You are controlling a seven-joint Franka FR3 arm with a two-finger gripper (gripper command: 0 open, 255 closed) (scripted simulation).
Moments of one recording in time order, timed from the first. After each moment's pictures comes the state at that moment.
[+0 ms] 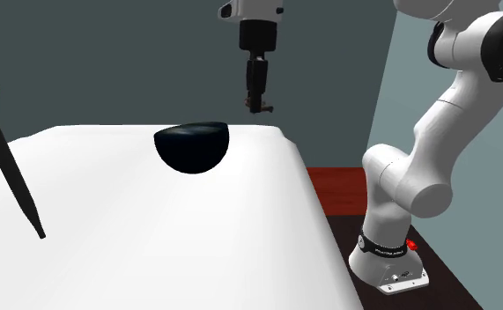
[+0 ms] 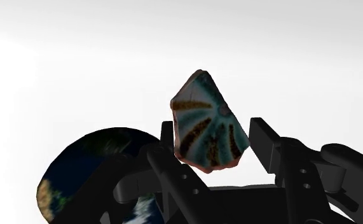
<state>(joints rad) 0.07 -0.54 -0.10 -1.97 0.05 1.49 -0.08</state>
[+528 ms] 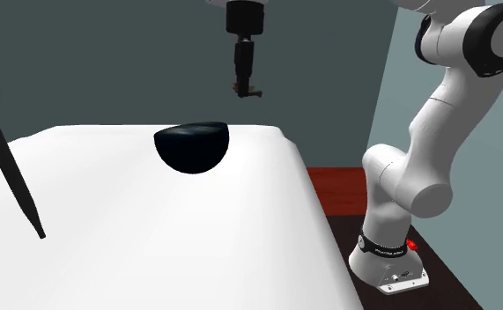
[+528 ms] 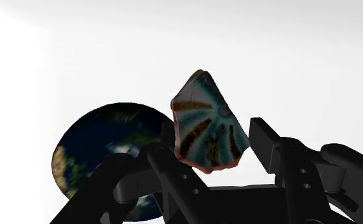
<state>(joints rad) 0.07 -0.43 -0.12 -1.79 0.06 1.42 -0.10</state>
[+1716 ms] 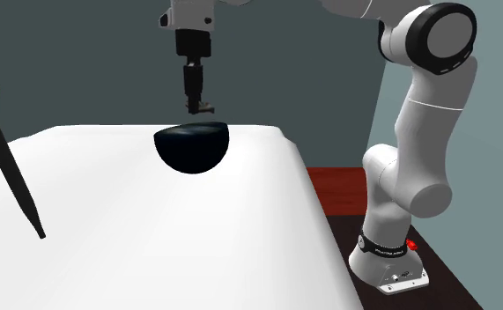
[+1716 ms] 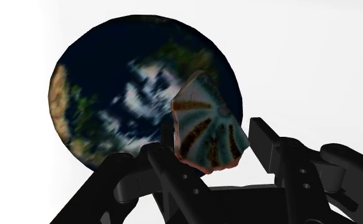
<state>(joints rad) 0.05 -0.12 -0.18 -1.61 0.09 1.54 -0.19</state>
